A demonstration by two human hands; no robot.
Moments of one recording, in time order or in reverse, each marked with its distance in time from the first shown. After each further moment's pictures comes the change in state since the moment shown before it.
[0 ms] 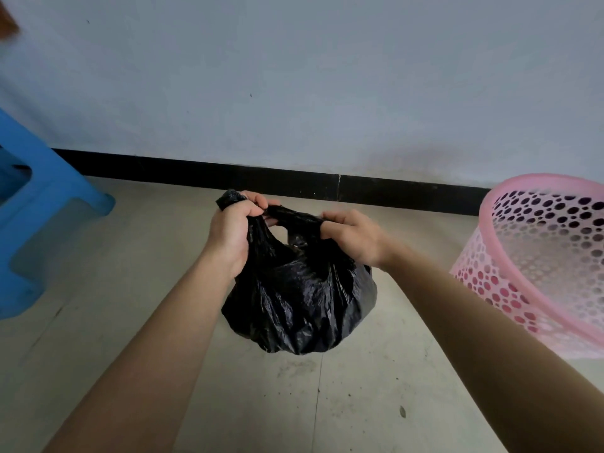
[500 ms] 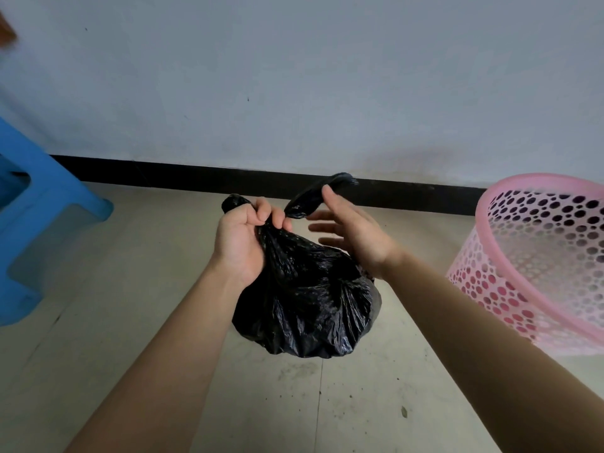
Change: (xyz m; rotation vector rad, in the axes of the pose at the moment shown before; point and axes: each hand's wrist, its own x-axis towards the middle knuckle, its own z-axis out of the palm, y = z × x) left_hand -0.021 0.000 0.009 -0.319 -0.232 -0.097; right_hand -0.004 0.002 0.004 0.482 0.104 0.040
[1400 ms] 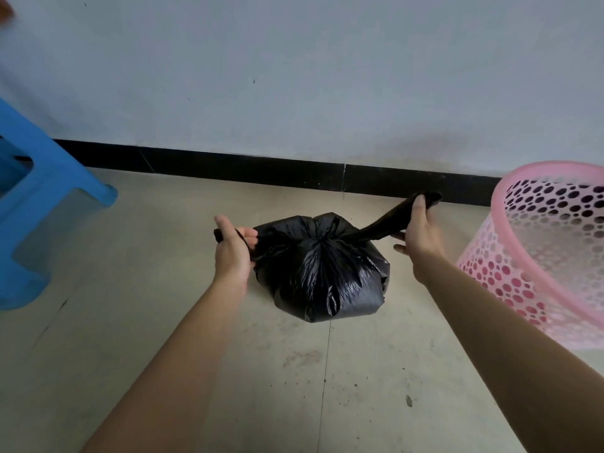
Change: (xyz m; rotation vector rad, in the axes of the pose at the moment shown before) left_hand 0.010 -0.039 -0.060 0.482 0.687 -0.113; right_hand 0.005 0.054 -0.065 0.038 0.666 0.190
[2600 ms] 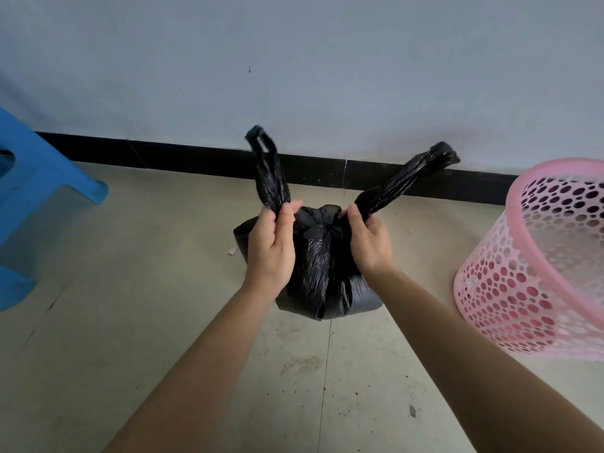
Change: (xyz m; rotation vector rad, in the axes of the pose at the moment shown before) left_hand -0.022 -0.006 0.043 0.238 -0.202 0.792; right_hand -0.012 0.023 0.071 -0.098 -0.170 -0.250
